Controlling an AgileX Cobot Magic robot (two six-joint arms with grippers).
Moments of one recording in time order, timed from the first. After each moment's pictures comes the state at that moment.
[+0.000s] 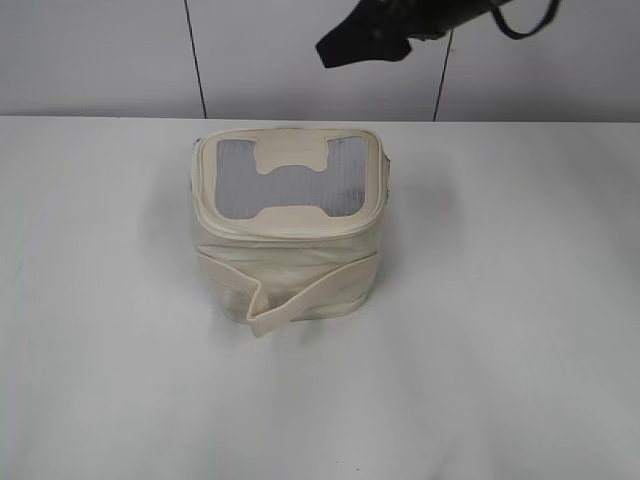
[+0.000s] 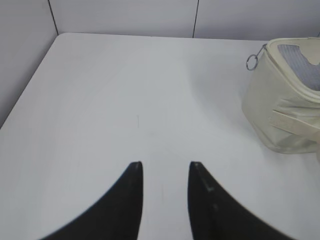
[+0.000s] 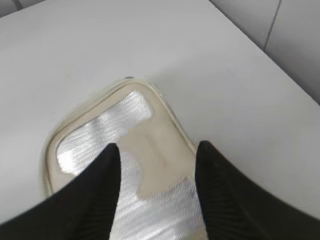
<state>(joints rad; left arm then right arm) 0.01 -0.01 -0.53 -0.08 1.05 -0.01 0.32 1.85 -1.55 0.96 0.79 -1.20</state>
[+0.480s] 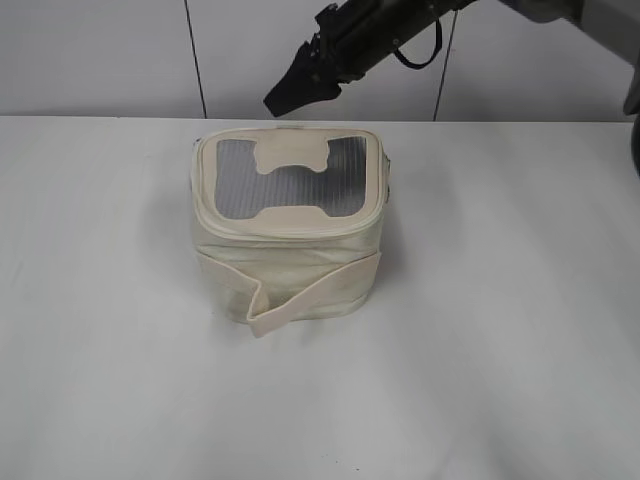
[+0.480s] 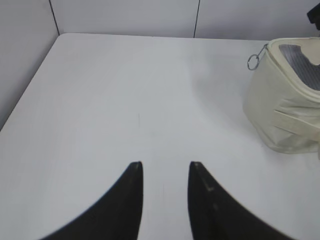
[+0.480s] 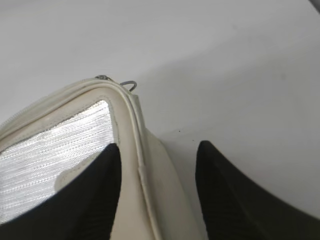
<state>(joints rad) 0.01 -0.01 -0.53 -0.08 1.05 -0.01 0.37 2.47 -2.36 0.85 1.19 -1.03</state>
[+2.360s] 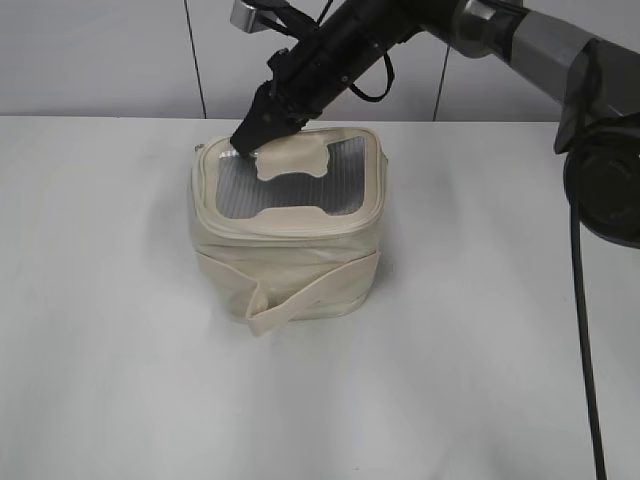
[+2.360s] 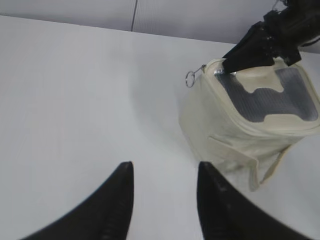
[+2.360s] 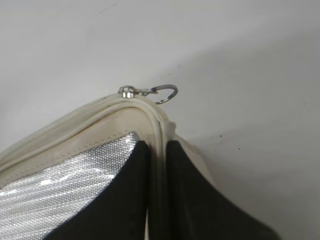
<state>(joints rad) 0.01 0.49 -0.56 -0.46 0.73 0.24 0.47 2.58 -2.47 0.77 1.21 -0.89</state>
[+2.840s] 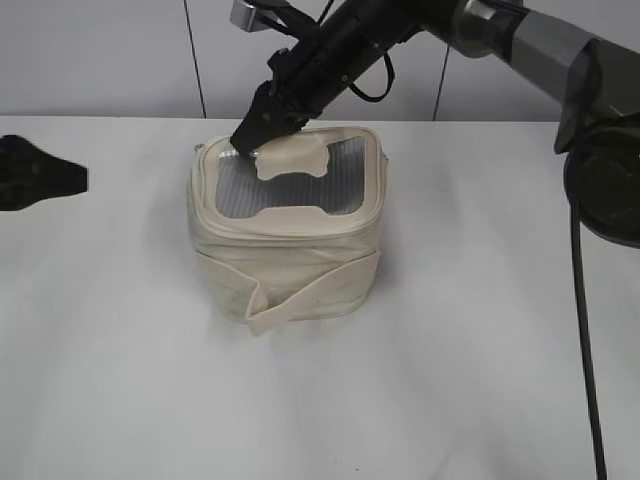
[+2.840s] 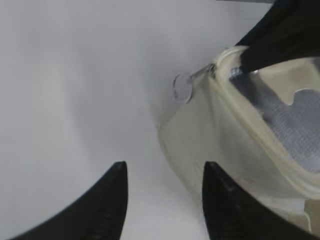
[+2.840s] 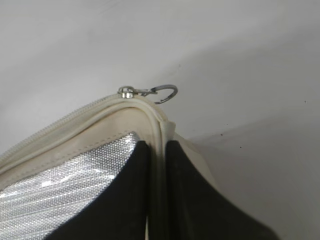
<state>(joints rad) 0.01 1.37 -0.65 -1.39 0.53 1.35 0.47 2.58 -2.47 0.77 1.22 -0.87</state>
